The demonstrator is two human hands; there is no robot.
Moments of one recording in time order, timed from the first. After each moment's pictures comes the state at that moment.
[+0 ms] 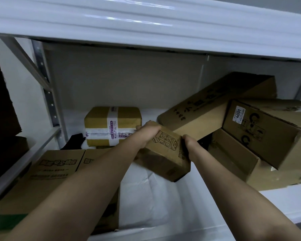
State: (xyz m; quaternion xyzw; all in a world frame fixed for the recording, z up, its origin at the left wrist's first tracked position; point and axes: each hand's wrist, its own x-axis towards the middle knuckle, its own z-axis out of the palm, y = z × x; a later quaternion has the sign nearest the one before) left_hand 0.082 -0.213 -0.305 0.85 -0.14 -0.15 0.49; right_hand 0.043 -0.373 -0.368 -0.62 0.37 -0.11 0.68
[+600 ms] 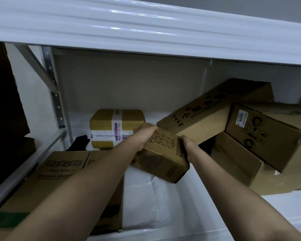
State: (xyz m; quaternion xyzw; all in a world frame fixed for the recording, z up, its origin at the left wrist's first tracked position) left_hand 0.093 -0.194 -0.311 0.78 -0.08 -0.18 0.60; right_hand 0.042 -0.354 -0.355 -0.63 0.32 -0.11 0.70
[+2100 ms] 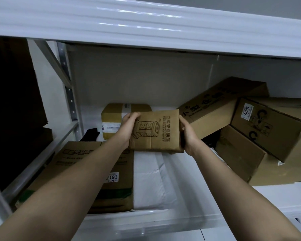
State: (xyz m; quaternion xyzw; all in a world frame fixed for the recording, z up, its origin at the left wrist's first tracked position) left_hand 0.092 -0.116 -0.324 0.63 -0.07 -0.14 0.76; right_hand 0.017 -0.306 -0.335 -0.61 0.17 -0.08 0.77
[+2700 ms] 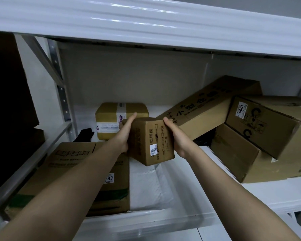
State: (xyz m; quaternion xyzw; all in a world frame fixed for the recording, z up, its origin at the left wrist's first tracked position) left_hand 0.092 -0.119 -0.337 0.62 -0.04 -0.28 0.73; right_hand 0.009 -0.292 -0.338 -0.71 0.03 -0.06 0.70
